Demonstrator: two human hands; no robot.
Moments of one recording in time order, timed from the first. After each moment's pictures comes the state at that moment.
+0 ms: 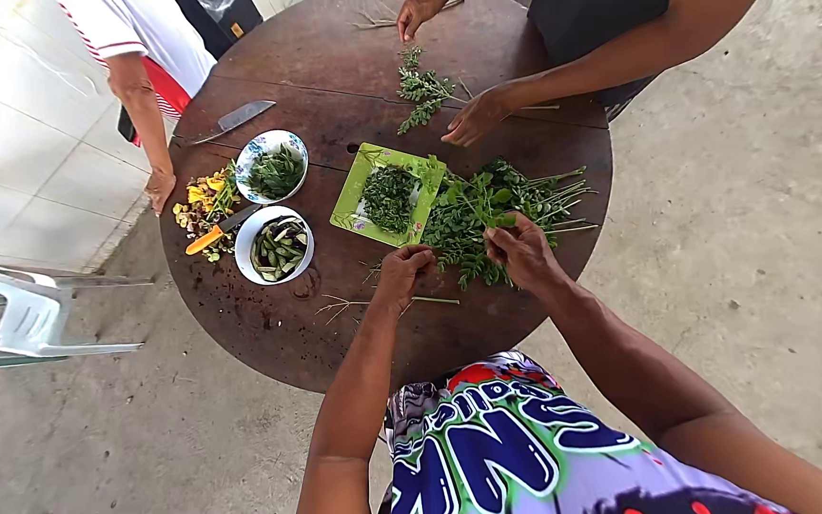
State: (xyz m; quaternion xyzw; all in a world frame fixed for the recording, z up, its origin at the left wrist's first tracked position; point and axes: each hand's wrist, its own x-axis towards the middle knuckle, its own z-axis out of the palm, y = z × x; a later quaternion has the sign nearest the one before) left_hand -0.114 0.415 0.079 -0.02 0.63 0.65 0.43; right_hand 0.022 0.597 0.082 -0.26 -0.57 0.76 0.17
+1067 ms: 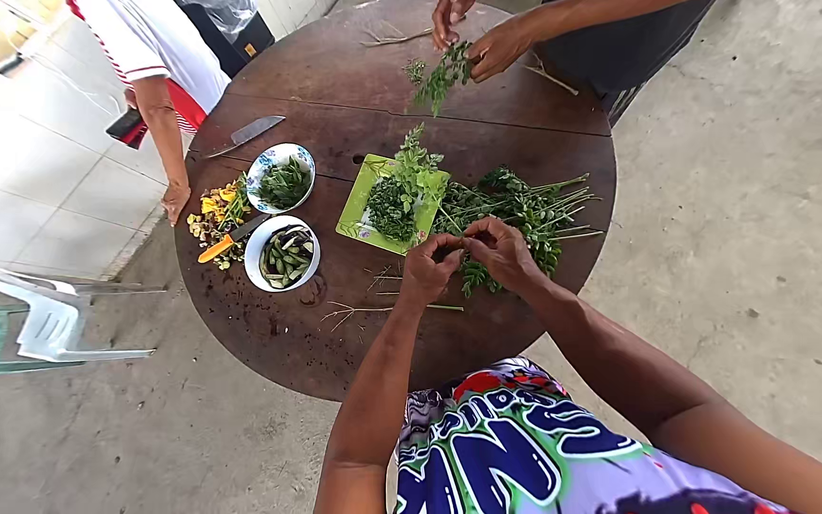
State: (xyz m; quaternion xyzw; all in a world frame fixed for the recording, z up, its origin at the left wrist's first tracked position) left_hand -0.092 0.441 0.111 0.28 0.73 0.57 0.25; right_hand 0.003 0.584 0.105 -0.21 -0.74 0.63 0.13
